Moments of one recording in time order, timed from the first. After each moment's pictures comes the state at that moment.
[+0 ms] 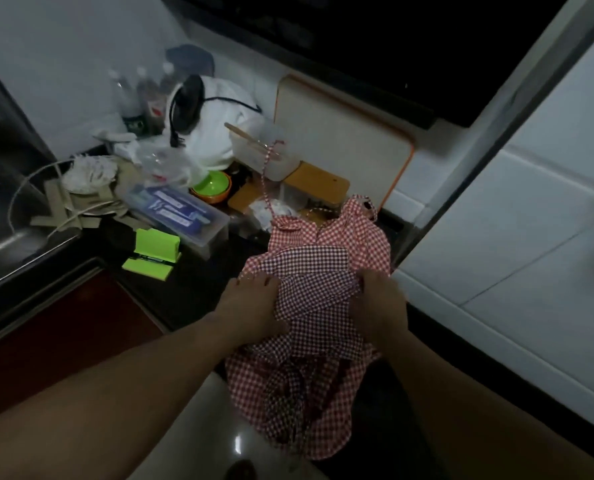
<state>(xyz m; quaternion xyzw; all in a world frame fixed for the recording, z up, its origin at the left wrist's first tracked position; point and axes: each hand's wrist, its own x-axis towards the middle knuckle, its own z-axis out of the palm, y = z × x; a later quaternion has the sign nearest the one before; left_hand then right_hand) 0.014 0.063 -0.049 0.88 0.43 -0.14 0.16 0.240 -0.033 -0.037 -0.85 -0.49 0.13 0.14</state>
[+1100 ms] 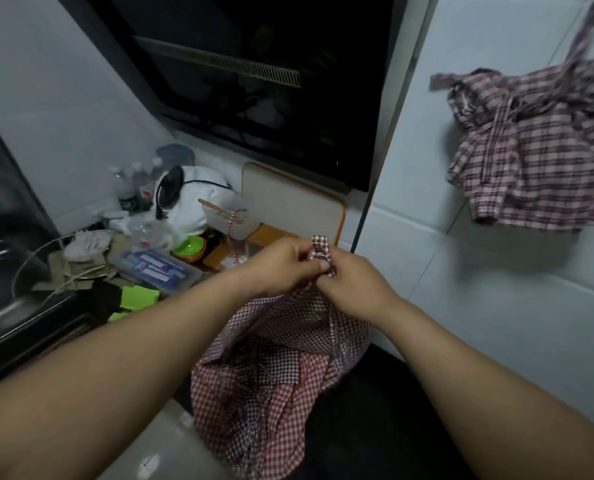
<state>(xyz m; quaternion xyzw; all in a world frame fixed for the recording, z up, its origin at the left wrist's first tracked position) 0.117 0.004 0.165 0.84 0.27 0.21 0.42 0.273 -0.085 0.158 -0.70 -0.65 0.13 0.27</state>
